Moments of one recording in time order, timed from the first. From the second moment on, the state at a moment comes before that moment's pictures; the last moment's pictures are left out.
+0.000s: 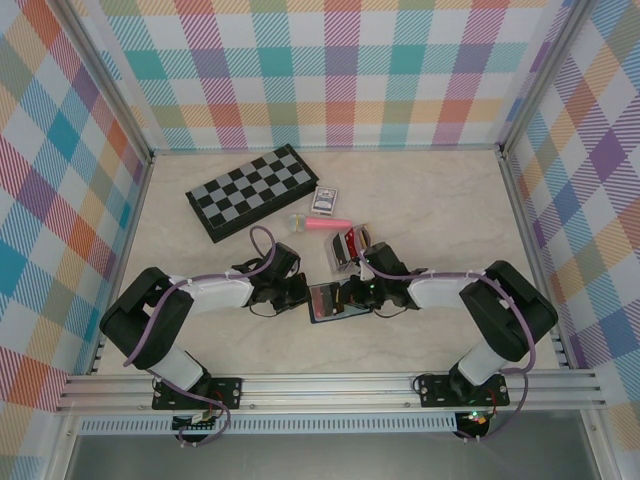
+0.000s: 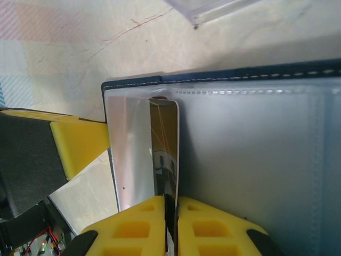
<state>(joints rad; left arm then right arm) -0.68 1.57 0.69 -0.16 0.26 -0.99 0.70 1.59 0.62 0.06 -0.49 0.84</state>
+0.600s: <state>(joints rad) -0.68 1.57 0.69 -0.16 0.26 -0.99 0.71 1.61 0.75 -0.22 -0.39 0.74</state>
